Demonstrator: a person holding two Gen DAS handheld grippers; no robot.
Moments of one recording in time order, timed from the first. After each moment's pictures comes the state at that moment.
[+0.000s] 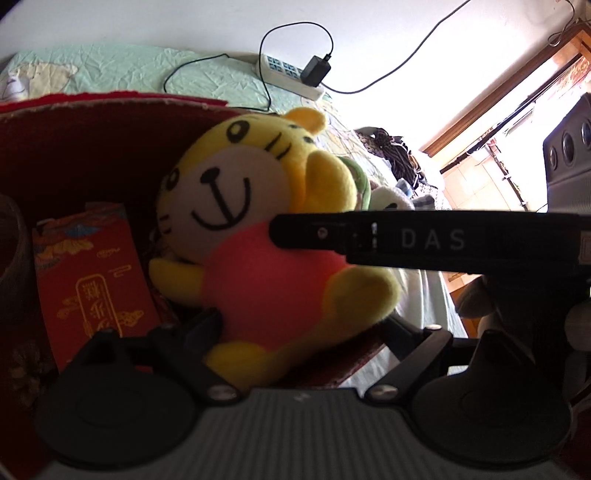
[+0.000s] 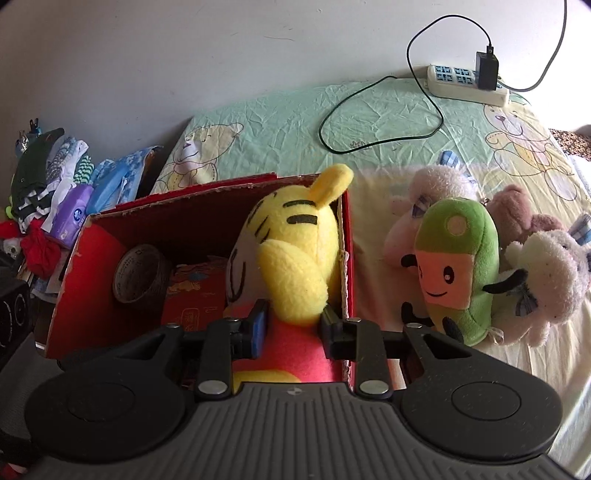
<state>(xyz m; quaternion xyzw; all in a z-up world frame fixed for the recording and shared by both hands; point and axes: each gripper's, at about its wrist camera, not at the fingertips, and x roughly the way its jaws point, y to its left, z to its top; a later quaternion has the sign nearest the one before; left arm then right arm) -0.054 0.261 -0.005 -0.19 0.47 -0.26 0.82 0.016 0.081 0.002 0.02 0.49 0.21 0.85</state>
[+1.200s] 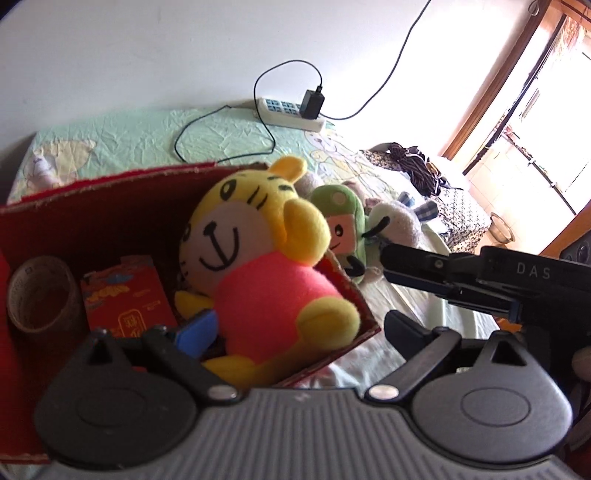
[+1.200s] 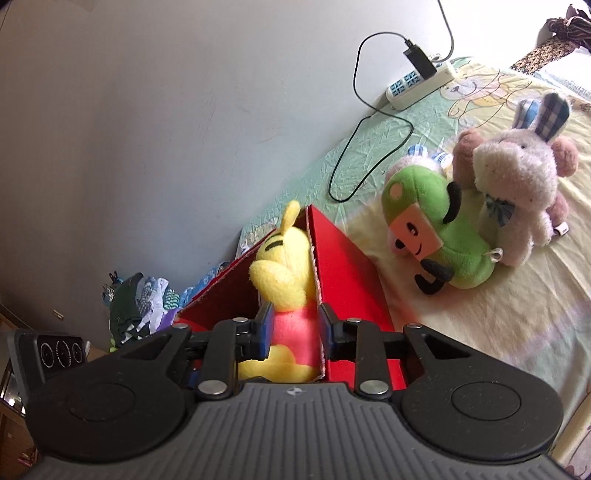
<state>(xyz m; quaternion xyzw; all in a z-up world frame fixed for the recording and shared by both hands) -0.086 0.236 0.048 -0.08 0.42 -0.21 0.88 -0.053 -0.027 -0.010 0.32 0.36 0.24 0.85</state>
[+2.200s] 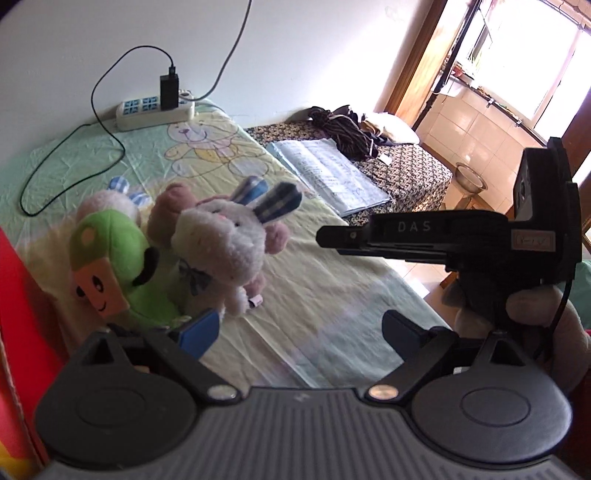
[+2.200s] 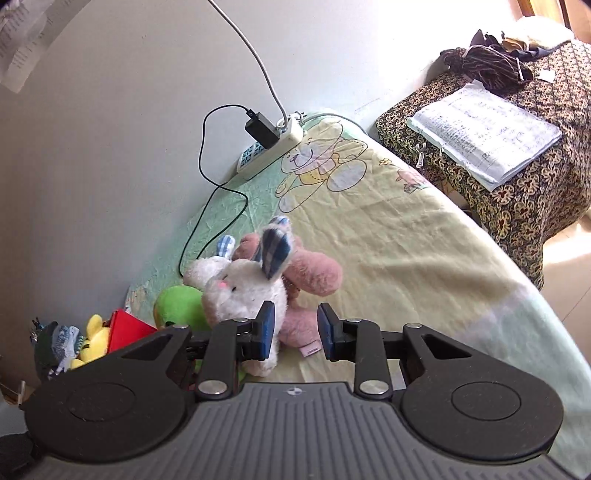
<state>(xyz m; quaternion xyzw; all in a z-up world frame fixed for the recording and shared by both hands) -0.035 -0.001 0.020 -0.01 0.43 -0.29 0.86 0.012 -0.224 -0.049 0.28 0.38 0.12 0.88</state>
